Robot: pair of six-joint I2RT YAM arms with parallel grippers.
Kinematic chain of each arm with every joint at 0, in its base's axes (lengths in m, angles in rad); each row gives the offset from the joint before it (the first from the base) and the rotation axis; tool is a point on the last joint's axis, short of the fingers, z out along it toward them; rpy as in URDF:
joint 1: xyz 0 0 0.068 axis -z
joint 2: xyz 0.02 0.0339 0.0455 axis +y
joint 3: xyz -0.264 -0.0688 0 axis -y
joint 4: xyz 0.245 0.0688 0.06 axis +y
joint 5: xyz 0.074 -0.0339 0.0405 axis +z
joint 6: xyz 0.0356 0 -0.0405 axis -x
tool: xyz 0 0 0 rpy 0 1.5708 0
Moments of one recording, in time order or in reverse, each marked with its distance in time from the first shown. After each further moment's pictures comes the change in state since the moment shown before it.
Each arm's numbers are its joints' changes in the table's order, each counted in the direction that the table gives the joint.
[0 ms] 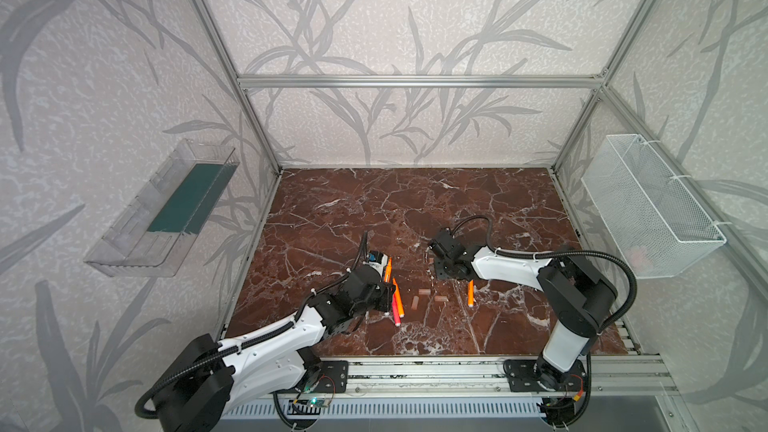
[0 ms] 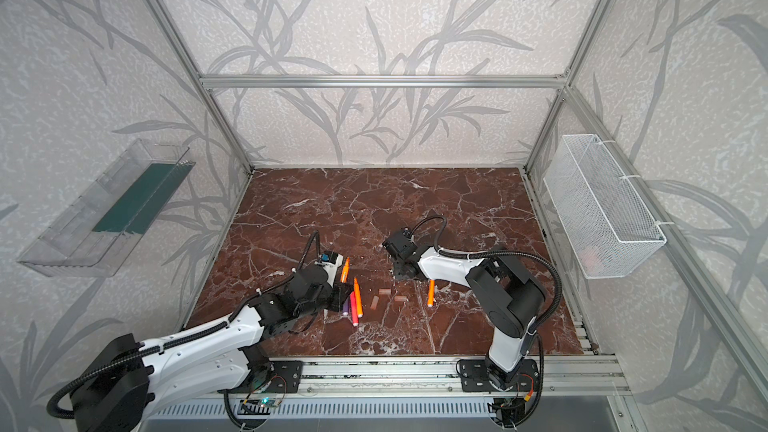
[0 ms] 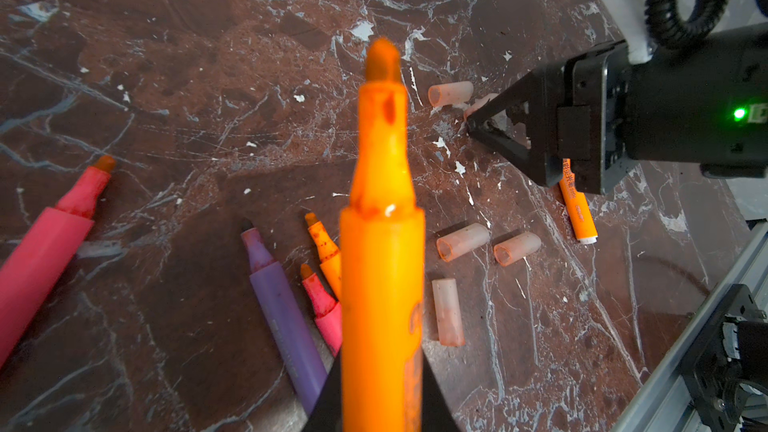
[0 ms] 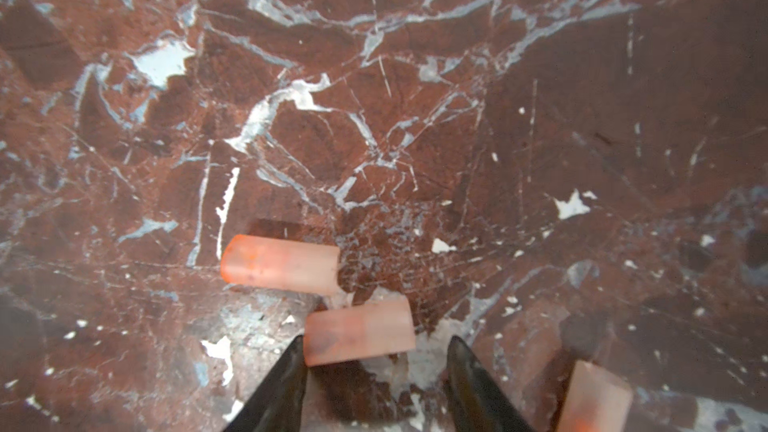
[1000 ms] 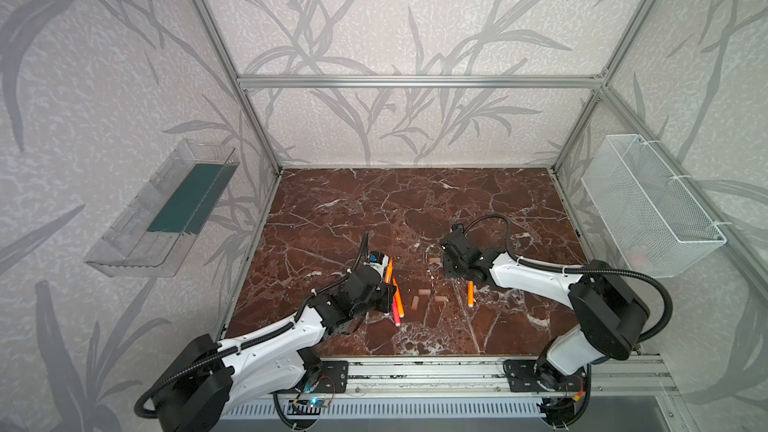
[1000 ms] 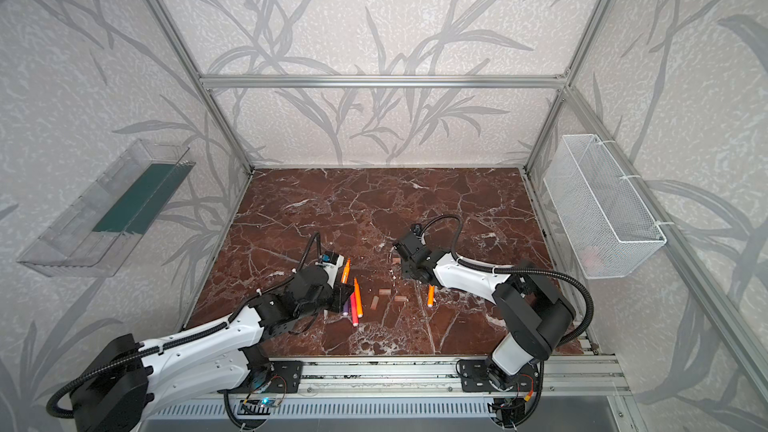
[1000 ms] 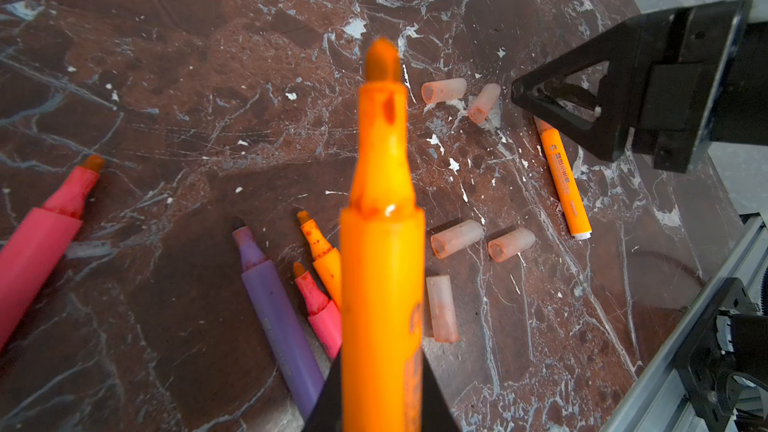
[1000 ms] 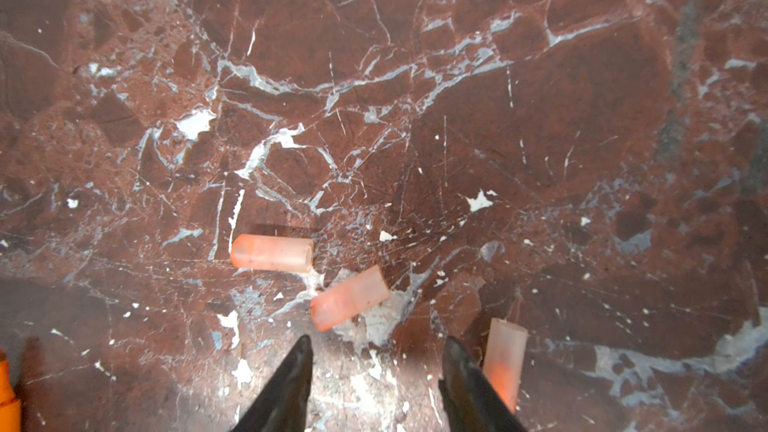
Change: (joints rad) left arm 0.005 -0.003 0.000 0.000 -0.003 0.000; right arm 0.026 -0.171 -0.100 -0.054 -0.032 -0.038
